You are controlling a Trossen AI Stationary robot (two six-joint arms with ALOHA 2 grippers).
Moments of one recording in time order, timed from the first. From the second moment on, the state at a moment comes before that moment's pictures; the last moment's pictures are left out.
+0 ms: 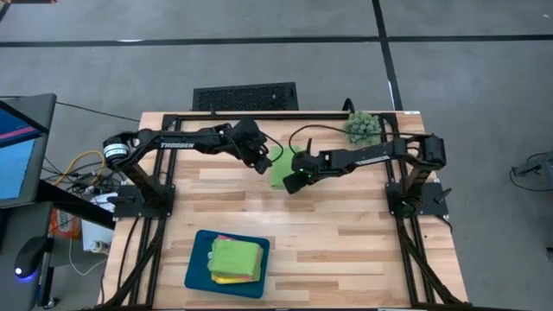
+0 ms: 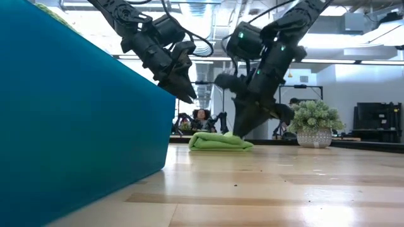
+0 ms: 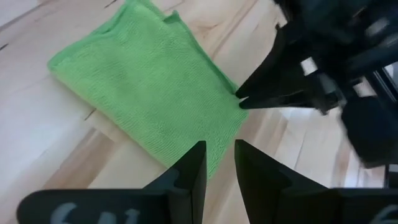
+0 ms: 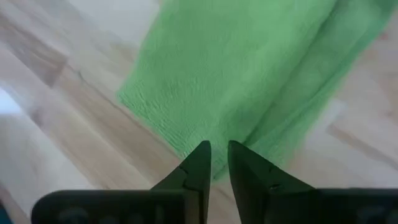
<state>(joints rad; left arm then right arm) 0.38 1.62 1.04 -0.22 0.31 -0.50 -0.12 1.76 1.01 -0.31 0.04 0.83</state>
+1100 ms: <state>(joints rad) 0.40 1.45 1.04 -0.24 0.35 -0.54 -0.28 1.80 1.01 -0.28 0.00 0.84</state>
